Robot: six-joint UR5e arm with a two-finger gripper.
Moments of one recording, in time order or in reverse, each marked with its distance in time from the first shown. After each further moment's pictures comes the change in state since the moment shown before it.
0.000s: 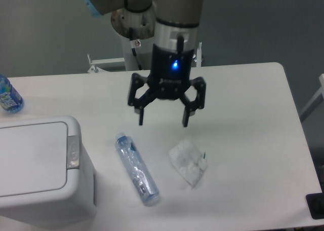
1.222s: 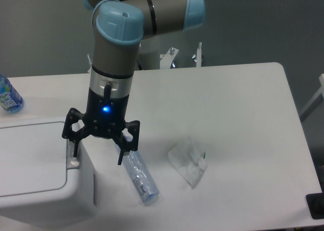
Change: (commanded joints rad) arm -0.147 -0.066 -0.014 0.069 0.006 -0.017
